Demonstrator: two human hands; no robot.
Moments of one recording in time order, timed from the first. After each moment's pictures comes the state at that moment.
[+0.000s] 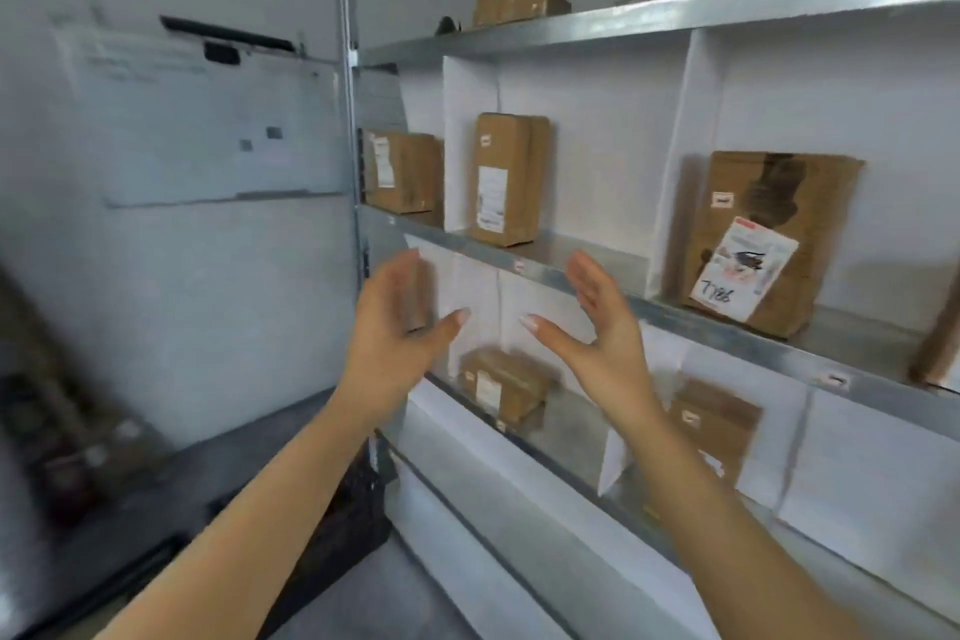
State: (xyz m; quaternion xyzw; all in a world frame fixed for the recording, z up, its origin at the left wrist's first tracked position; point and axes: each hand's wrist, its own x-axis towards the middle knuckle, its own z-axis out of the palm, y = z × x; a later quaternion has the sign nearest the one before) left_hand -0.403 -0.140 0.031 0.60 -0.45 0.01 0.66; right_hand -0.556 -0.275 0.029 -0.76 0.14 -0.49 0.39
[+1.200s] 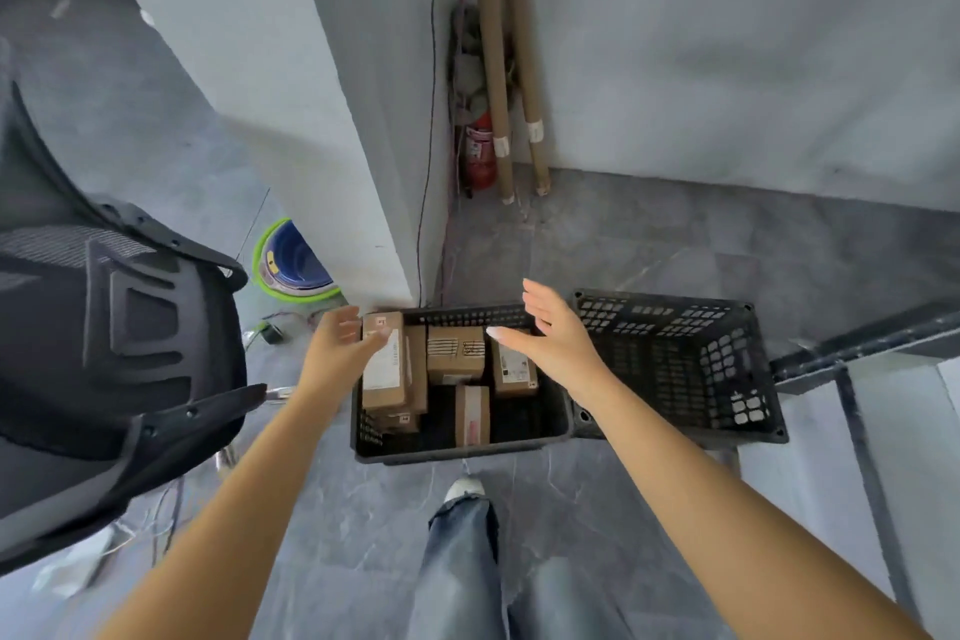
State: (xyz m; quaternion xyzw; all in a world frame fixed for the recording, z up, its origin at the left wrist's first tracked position) left_hand 0.225 0.139 -0.407 0.79 0.28 -0.12 0.54; right_hand 0.235 -0.102 -0.415 -0.78 0.09 0.21 0.58
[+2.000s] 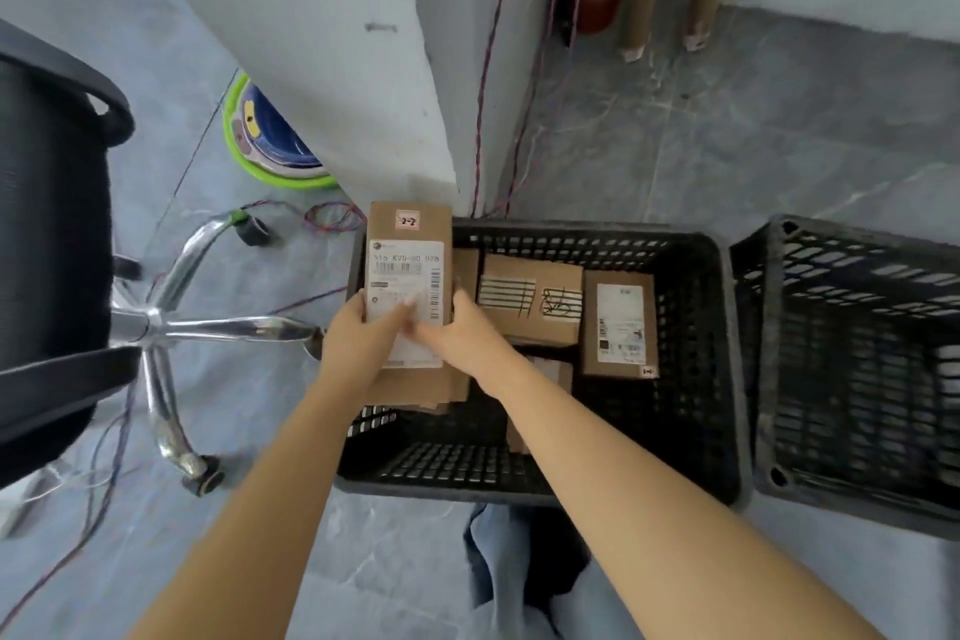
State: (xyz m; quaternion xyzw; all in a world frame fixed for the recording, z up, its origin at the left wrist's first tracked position) left_hand 0.311 0.187 -0.773 0.74 0.39 -0.15 0.52; right_hand 0.340 0.068 -0.798 -0.69 0.10 0.43 0.57
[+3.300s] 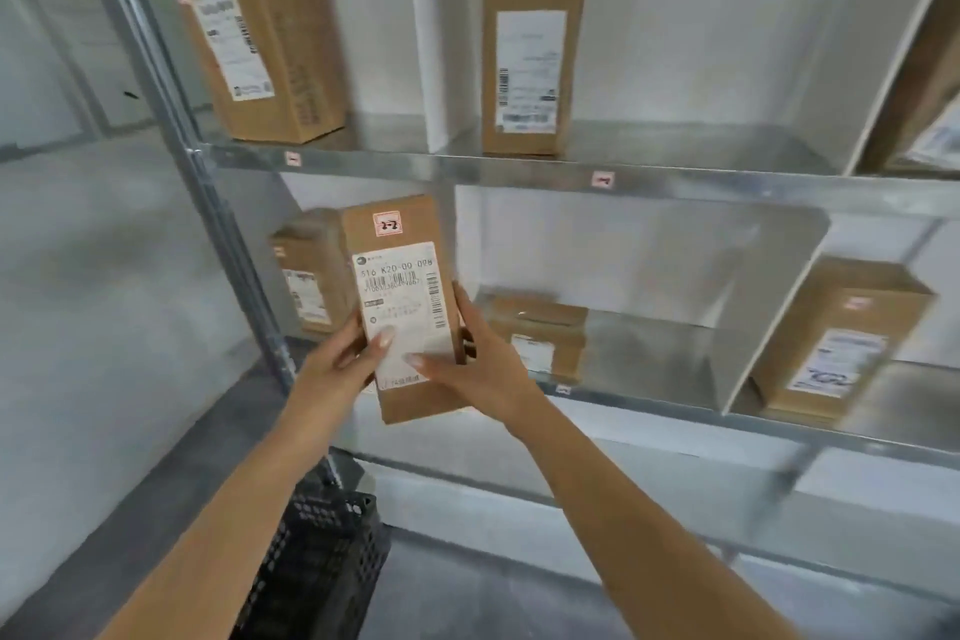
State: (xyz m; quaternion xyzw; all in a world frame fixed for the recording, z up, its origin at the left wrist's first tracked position) left_hand -0.024 -0.320 -0.098 0.54 -0.51 -0.40 0.54; right_hand -0.190 -0.360 -0.105 -0.70 0.43 -0.36 0.45
